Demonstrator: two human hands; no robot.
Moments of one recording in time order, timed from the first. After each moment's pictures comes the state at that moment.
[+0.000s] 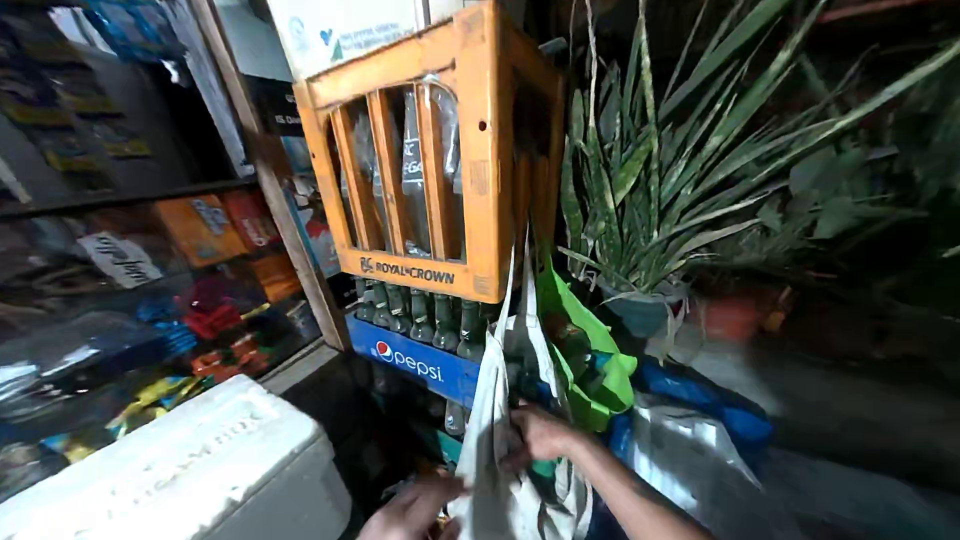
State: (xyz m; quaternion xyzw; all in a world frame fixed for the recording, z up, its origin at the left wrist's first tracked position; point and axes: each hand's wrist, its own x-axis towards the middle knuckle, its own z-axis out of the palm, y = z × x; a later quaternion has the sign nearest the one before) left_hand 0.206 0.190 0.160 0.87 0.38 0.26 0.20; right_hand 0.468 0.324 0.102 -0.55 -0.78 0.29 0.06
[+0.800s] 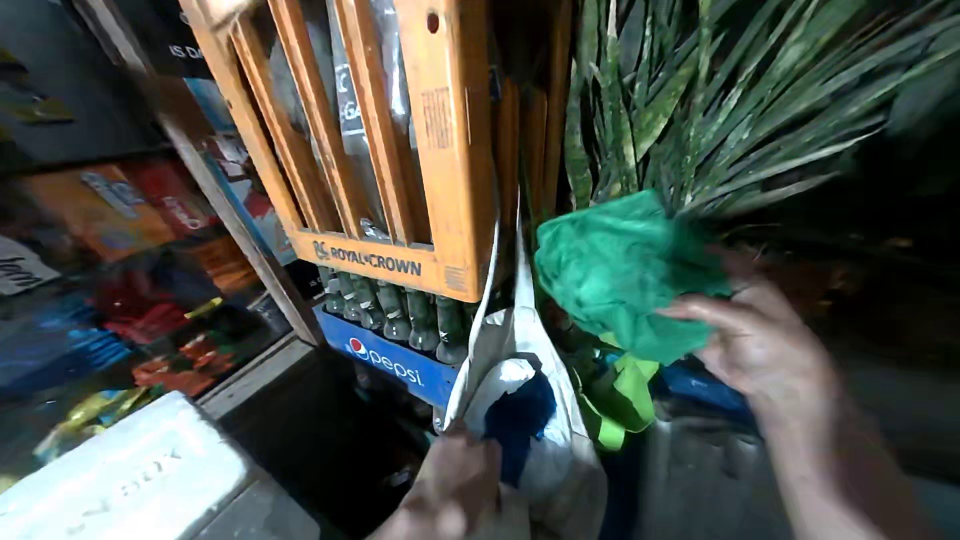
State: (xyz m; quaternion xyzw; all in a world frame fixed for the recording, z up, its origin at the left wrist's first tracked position) left_hand 0.323 0.299 0.168 0.88 0.45 -0.16 0.04; right_hand 0.587 0.292 0.228 -0.44 -0.51 0.27 0.69
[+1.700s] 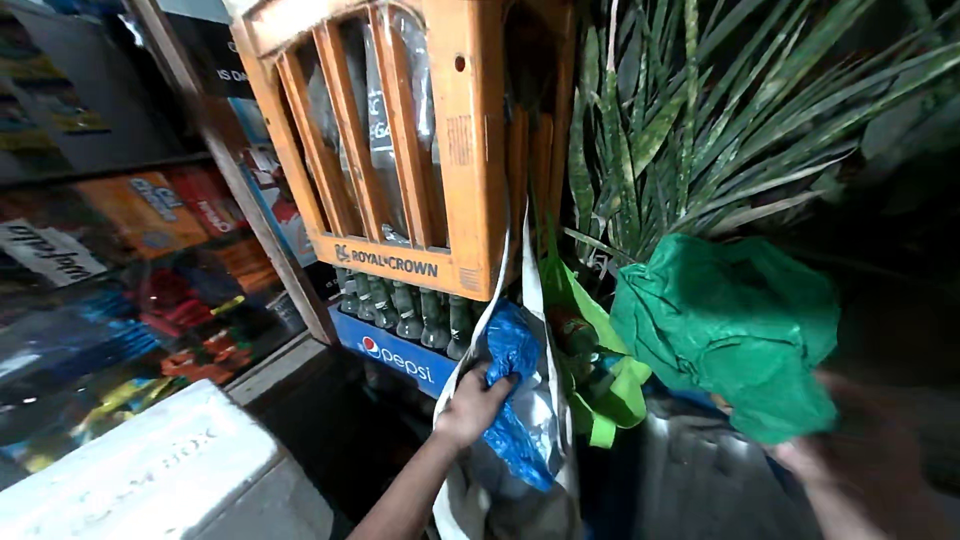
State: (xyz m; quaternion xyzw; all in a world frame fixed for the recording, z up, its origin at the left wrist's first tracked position) left_hand 0.325 0.359 0.152 0.70 0.47 0.30 0.45; right_hand 0.614 0.220 0.168 -0.32 -0.35 0.39 0.79
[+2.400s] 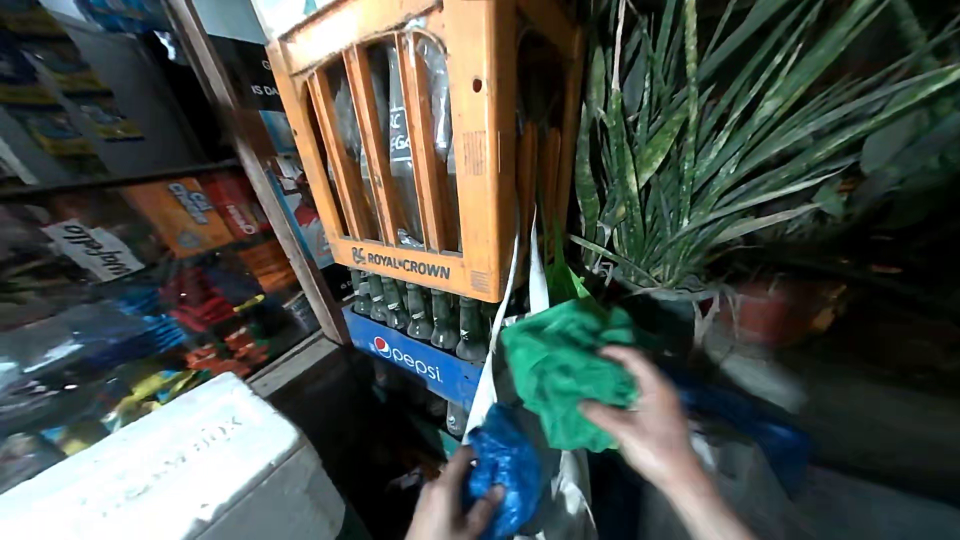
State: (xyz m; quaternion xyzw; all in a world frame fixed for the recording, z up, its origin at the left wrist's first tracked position) left_hand 0.269 0.233 0.125 0.74 0.48 0.32 0.33; right_hand 0.510 0.254 0.165 -0.56 -0.58 0.15 0.58
